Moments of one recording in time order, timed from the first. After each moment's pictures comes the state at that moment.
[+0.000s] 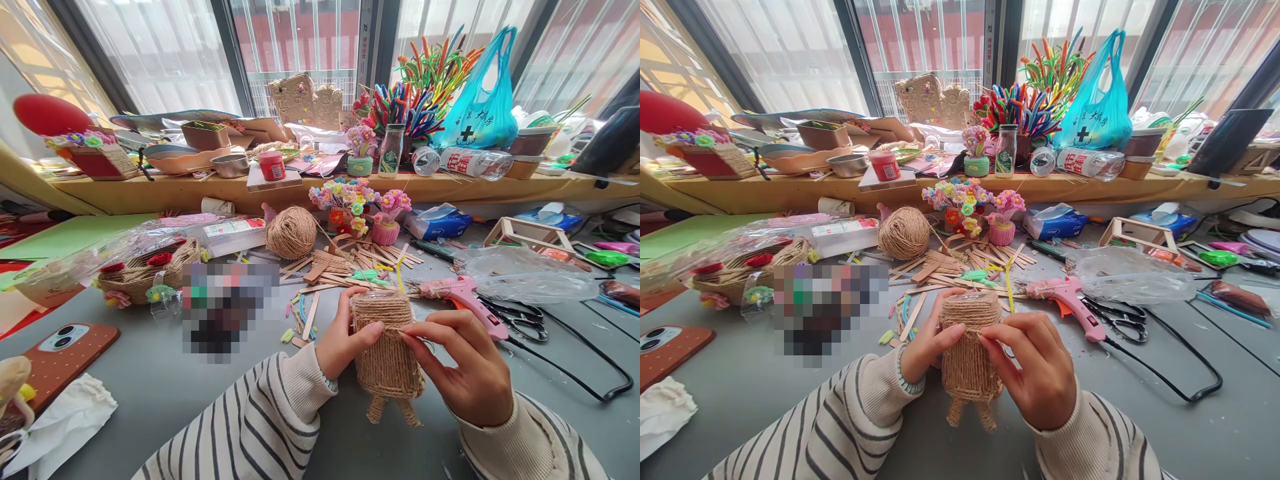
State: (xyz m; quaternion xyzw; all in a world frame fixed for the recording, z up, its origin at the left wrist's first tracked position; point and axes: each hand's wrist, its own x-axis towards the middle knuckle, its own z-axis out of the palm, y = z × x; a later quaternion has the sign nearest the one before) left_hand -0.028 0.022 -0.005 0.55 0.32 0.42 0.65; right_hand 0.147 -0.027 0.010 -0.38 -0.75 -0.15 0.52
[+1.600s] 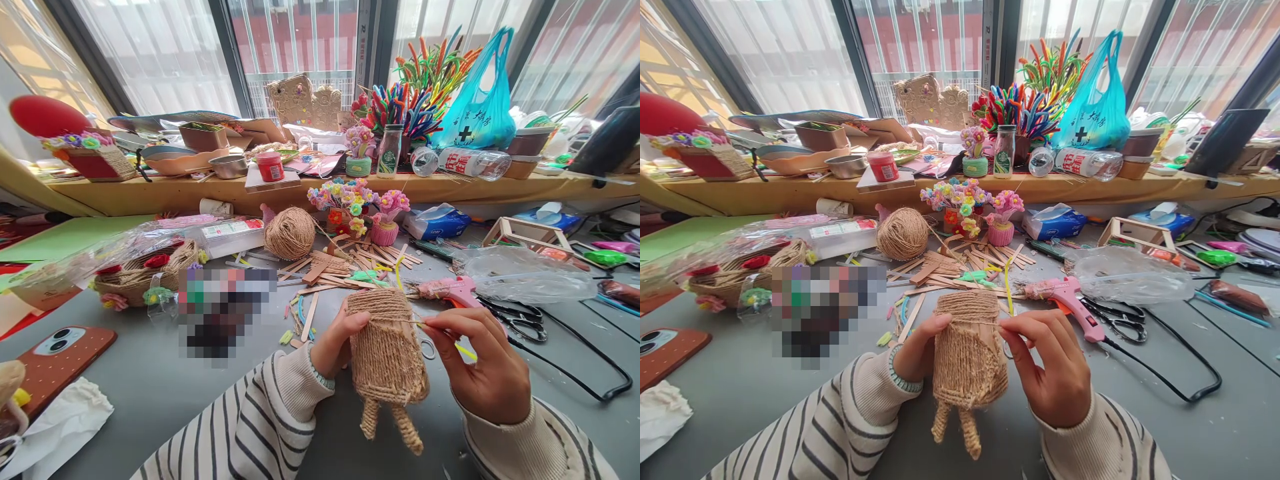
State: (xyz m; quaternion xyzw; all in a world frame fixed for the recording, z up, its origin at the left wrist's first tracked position) left_hand -0.024 0.023 -0.013 0.38 0.24 0.41 0.79; right_hand 0.158 -0.025 0.006 -0.39 -0.74 -0.13 0.54
